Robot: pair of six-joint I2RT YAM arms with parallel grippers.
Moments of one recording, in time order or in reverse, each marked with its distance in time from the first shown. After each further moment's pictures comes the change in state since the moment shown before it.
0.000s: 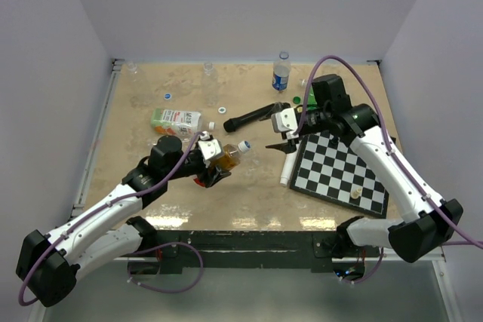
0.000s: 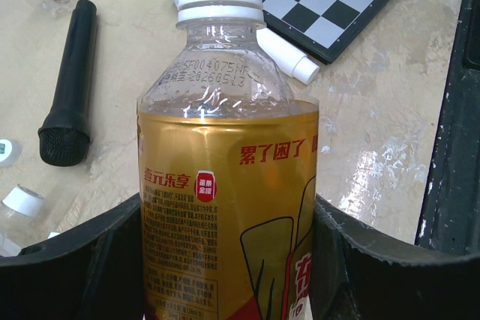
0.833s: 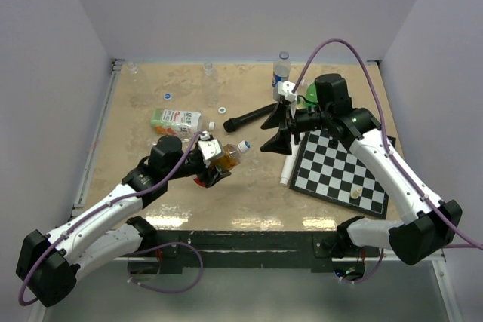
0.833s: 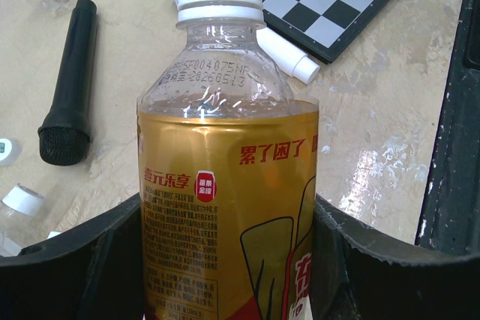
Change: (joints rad) left arm 0.000 0.001 0.000 -0.001 -0.002 -0.001; right arm -0.034 -0.027 -0.079 0.185 -0.071 0.780
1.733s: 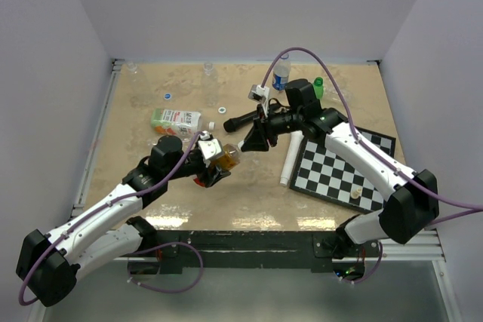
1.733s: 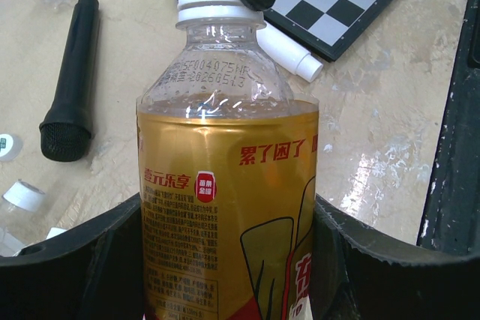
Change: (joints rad) left arm 0.000 0.002 0.000 -0.003 -0.013 -0.003; right arm 0.134 0.163 -0.051 0.212 0.140 0.409
